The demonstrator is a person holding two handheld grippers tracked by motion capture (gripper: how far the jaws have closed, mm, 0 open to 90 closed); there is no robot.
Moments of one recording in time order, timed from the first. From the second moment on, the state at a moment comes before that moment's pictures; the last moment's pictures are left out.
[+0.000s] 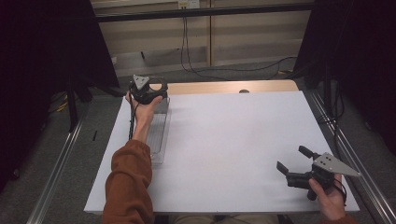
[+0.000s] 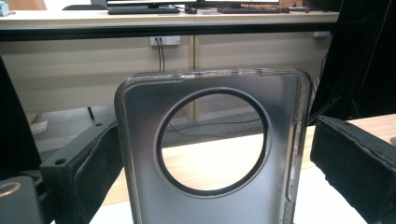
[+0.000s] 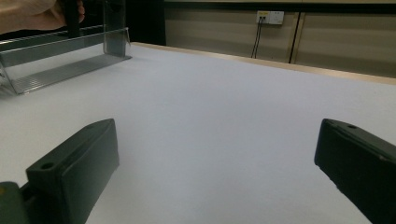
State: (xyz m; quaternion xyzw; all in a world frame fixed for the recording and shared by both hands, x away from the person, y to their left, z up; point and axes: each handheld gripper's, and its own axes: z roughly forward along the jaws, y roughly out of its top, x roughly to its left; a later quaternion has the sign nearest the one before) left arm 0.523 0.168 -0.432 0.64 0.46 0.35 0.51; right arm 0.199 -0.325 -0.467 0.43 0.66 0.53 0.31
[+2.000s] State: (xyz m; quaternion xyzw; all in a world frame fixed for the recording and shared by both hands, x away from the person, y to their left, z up) left arm 0.452 0.188 -0.413 0.65 0.40 0.30 0.58; right arm 0.206 -0.322 -0.469 0.43 0.67 0.53 0.30
